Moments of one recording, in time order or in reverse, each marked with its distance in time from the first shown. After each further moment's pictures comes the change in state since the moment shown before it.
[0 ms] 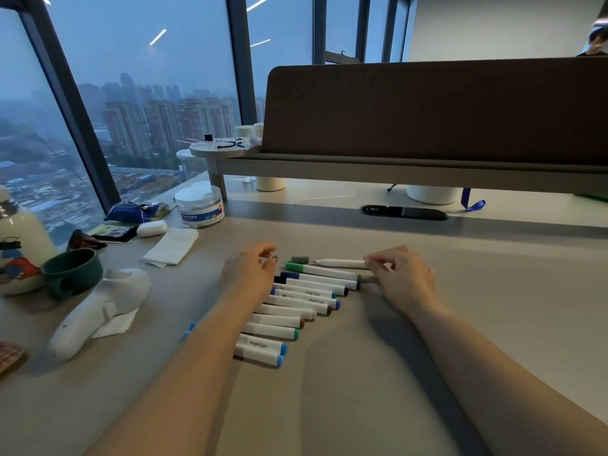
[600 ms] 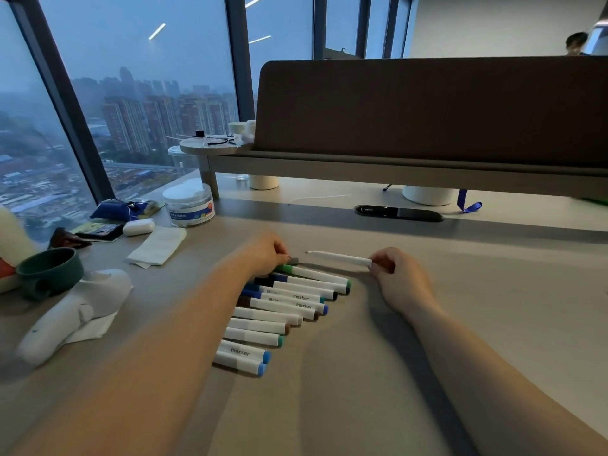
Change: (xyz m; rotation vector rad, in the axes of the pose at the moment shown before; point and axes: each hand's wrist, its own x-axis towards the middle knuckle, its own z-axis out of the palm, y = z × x) left_hand 0.045 0.035 0.007 0.040 -0.472 0.021; right_hand 0.015 0.019 0.000 0.078 -0.075 0.028
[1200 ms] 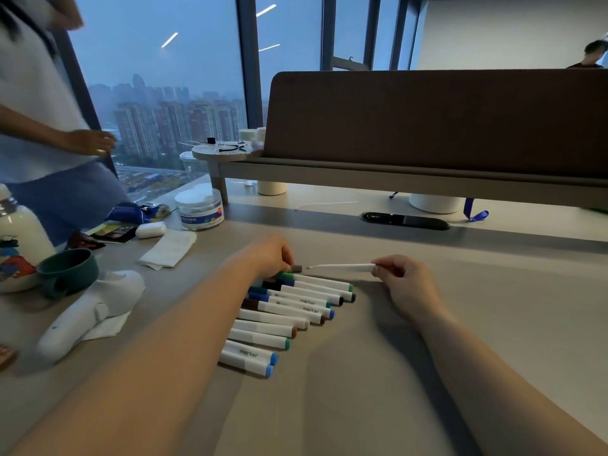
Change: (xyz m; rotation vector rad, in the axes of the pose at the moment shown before) left_hand -0.002 -0.001 -0.010 0.125 -0.048 0.052; right_hand -0.002 -0.001 -0.001 0.349 0.000 0.000
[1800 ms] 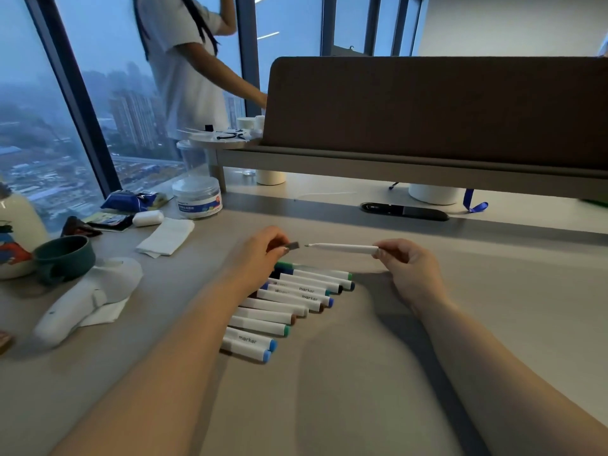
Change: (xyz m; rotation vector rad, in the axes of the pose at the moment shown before) left_hand -0.038 -0.012 0.022 -0.223 0.354 0.158; right_hand -0.006 -0.009 -0.002 0.202 0.043 -0.034
